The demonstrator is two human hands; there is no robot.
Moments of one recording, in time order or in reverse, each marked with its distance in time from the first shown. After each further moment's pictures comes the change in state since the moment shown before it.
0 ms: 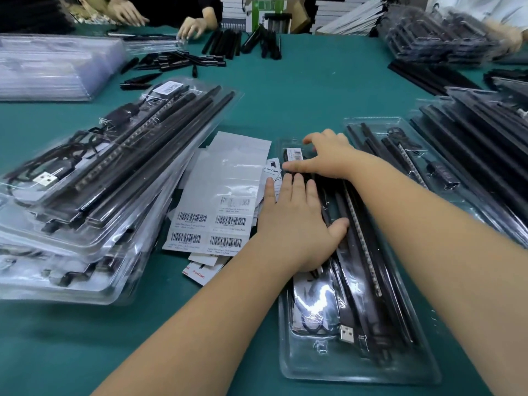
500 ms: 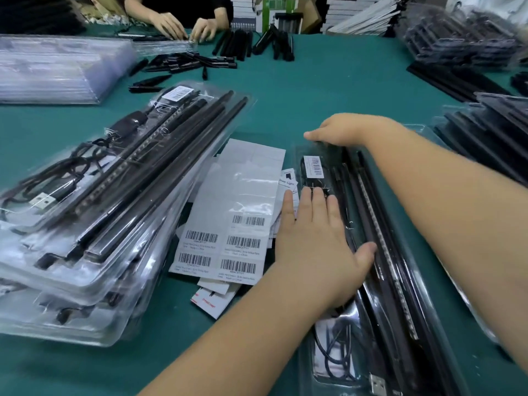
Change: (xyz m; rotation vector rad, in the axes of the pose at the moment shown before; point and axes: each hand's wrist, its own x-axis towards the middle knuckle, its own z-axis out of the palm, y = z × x) left_hand -0.002 0.002 0.000 0.017 0.027 0.010; right_hand 0.071 -0.004 -0.038 -0.092 -0.181 0.049
